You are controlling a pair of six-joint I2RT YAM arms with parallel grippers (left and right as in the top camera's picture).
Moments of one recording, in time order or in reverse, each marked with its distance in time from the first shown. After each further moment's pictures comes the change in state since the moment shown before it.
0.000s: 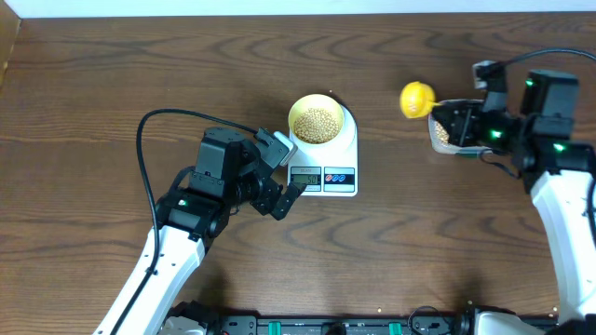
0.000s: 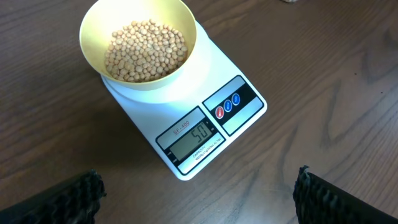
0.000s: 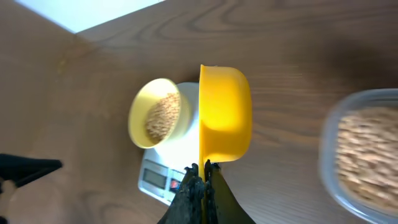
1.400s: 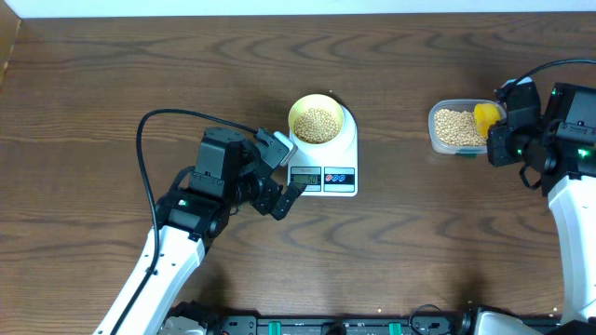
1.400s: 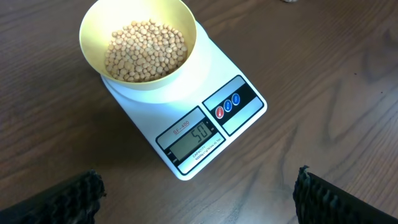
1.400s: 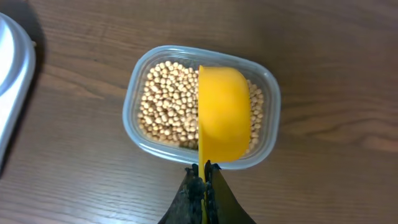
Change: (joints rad) left arm 0.000 0.000 0.000 0.000 0.000 0.000; right arm -0.101 -0.013 0.000 -0.138 0.480 -0.510
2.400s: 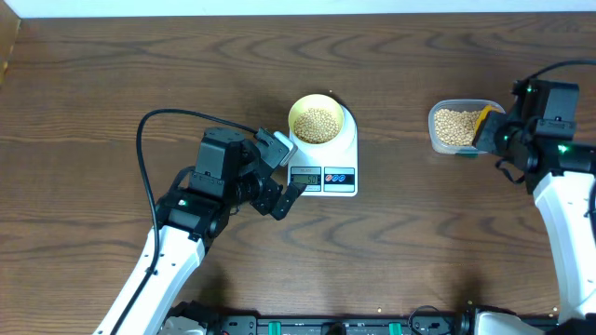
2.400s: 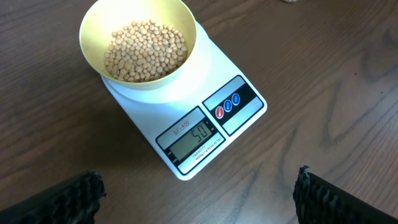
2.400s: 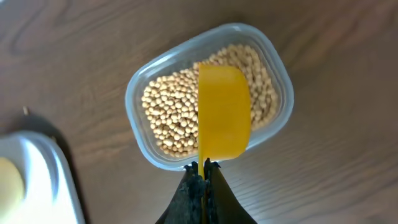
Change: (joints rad) left arm 0.000 0.000 0.000 0.000 0.000 0.000; right arm 0.099 0.024 0.000 0.008 0.167 0.741
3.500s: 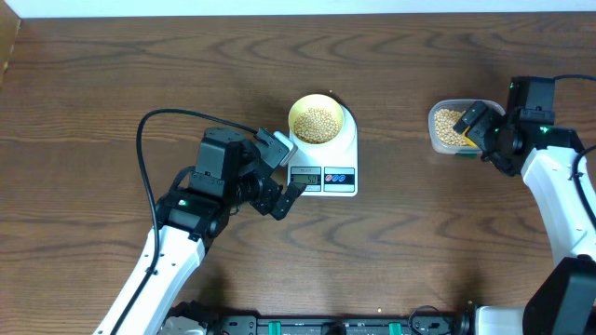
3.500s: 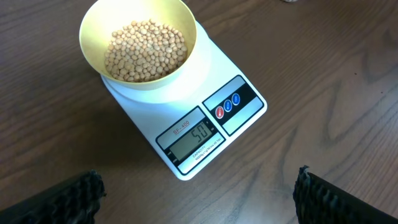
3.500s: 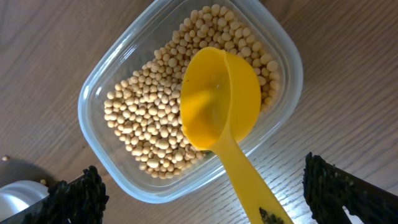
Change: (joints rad) left arm 0.000 0.000 0.000 0.000 0.000 0.000; right arm 0.000 0.165 0.000 0.032 0.025 0.268
